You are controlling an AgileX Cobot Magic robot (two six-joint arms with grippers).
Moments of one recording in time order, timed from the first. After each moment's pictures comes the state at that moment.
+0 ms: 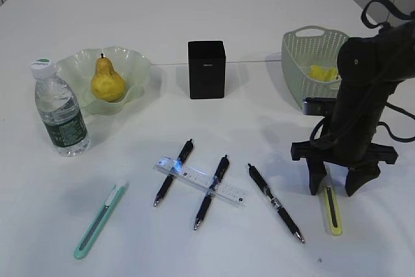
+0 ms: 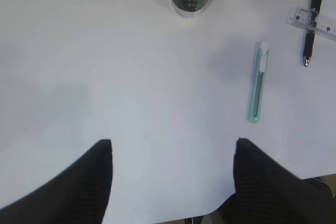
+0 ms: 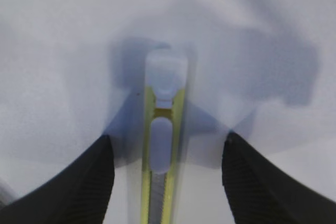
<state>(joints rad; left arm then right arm) -0.18 0.89 -1.07 0.07 1.26 -0.14 0.18 2.04 -1.24 0.06 0.94 0.25</state>
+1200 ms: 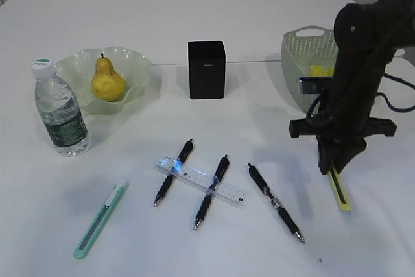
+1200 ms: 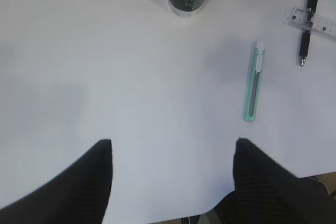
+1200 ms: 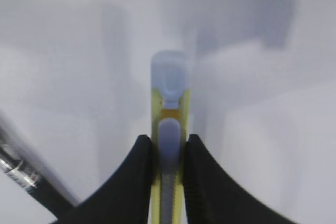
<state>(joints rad) -0.18 0.89 -1.07 0.07 1.26 -0.14 0.18 2.04 -1.39 0.06 1.13 0.20</state>
